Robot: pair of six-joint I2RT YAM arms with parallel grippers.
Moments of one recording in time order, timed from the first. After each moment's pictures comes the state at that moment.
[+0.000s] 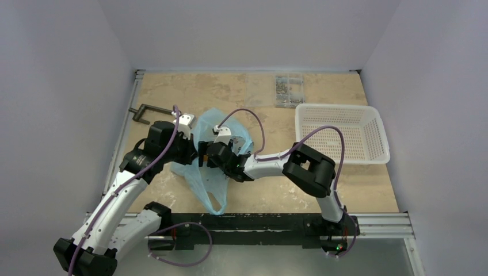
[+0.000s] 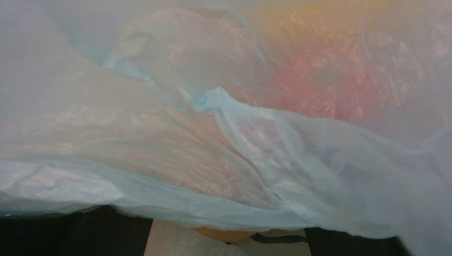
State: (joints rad) left arm -0.39 0.85 0.85 -0.74 0.17 -0.17; right arm 1.13 2.02 1.20 0.28 0.45 0.79
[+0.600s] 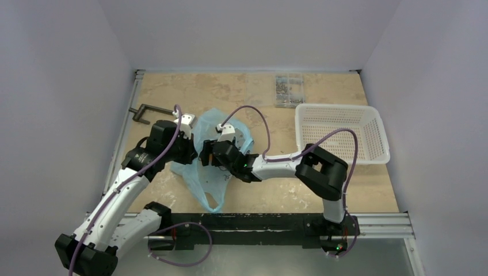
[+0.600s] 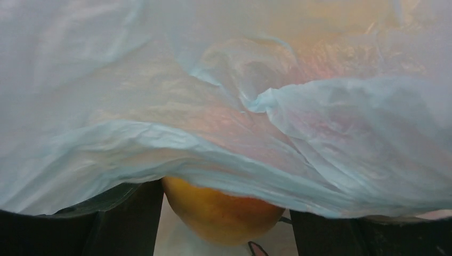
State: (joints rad) left arm -0.39 0.87 0.85 -0.74 0.15 -0.17; right arm 1.13 1.94 1.13 0.30 0.45 0.70
